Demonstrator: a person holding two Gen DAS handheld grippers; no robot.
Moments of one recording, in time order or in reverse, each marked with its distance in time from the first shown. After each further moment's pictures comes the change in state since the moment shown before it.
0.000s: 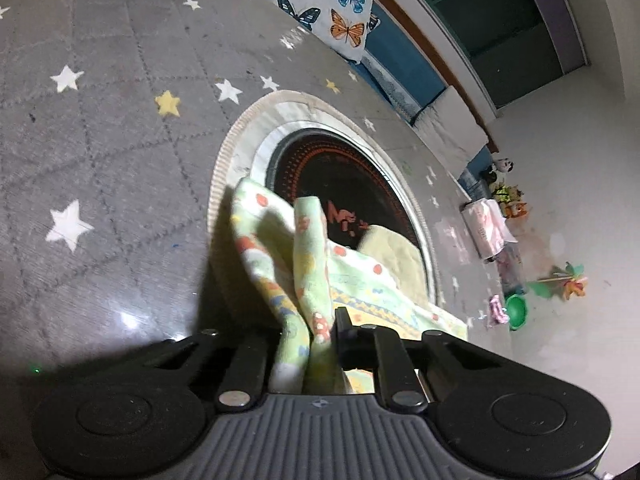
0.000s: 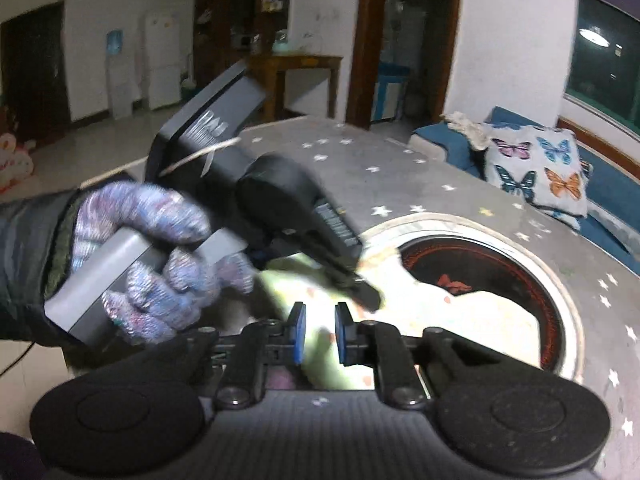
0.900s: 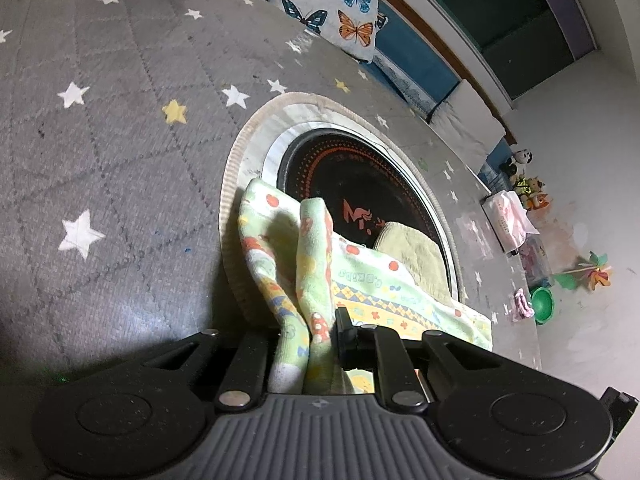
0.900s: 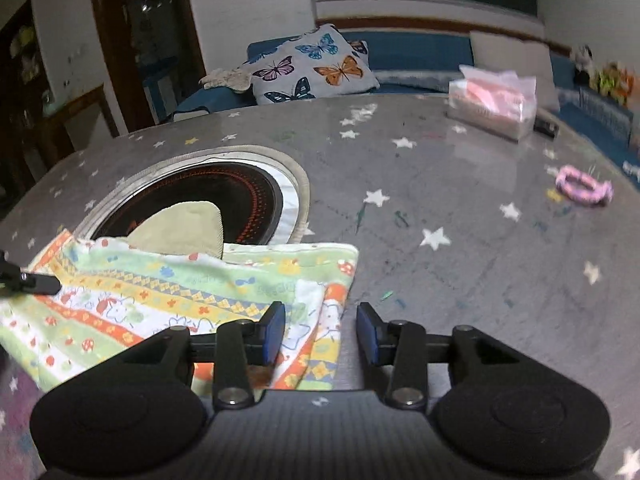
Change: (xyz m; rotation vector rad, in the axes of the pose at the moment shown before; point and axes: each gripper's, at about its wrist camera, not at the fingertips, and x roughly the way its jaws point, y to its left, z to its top) left arm 0.002 -0.010 -0.002 0.049 -0.009 0.077; right arm -0.033 -0.182 -0.110 0.600 0.069 -0.405
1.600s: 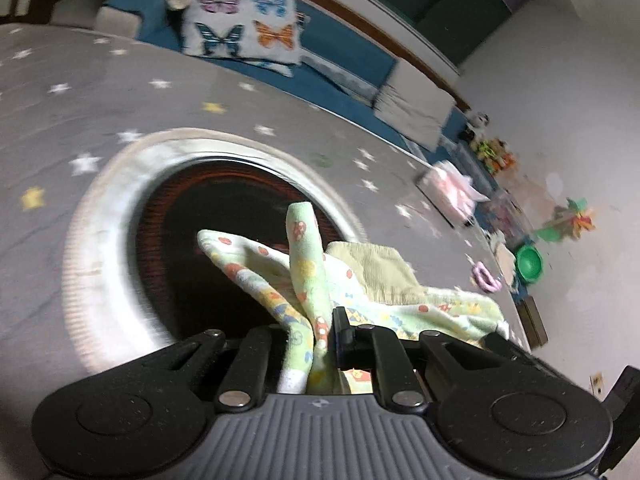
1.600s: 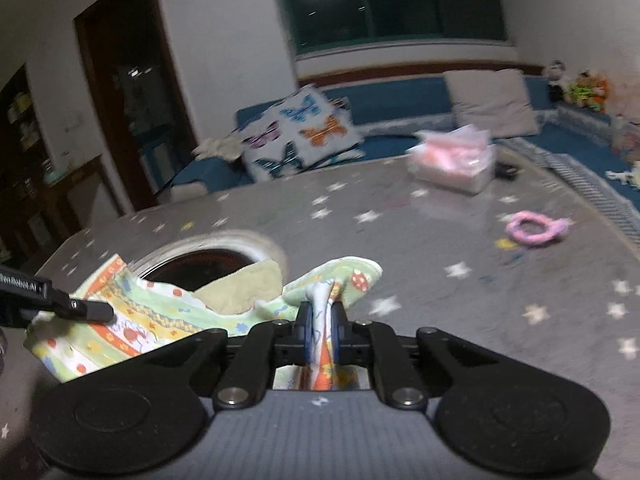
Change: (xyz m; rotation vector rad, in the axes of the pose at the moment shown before) left arm 0.027 -0.125 -0.002 0.245 -0.006 -0.053; right arm -0.068 -0.039 0.022 0.105 -0.177 -0.001
